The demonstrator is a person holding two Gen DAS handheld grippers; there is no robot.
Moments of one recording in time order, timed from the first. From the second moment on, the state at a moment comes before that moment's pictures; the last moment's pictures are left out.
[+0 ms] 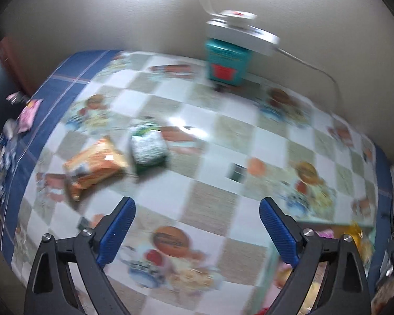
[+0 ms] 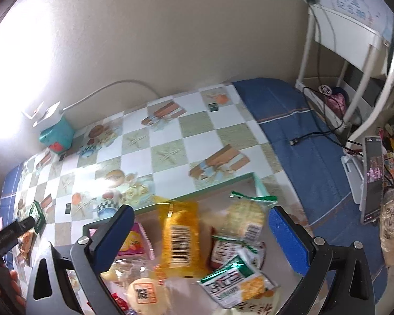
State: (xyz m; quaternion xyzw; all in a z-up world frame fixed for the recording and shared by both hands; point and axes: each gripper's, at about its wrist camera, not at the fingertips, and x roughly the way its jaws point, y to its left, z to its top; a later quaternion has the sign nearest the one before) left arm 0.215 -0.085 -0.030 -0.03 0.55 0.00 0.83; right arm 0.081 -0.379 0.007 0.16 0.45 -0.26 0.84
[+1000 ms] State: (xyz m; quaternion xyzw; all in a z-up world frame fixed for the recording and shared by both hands) left arm 0.232 0.164 -0.045 -0.19 0.54 0.15 0.81; right arm 0.169 -0.195 -0.032 0.07 0.50 -0.13 0.85
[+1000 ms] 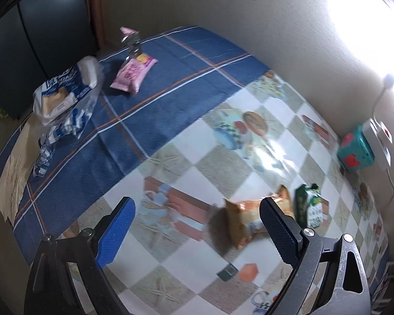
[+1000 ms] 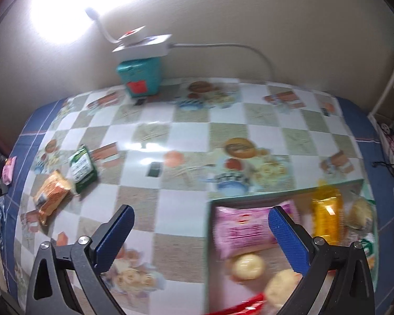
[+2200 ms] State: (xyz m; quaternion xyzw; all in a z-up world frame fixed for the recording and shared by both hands) left arm 0.256 0.142 -0.107 -0.15 0.56 0.01 0.81; right arm 0.234 -0.083 -0.096 0.01 0.54 -0.05 0.84
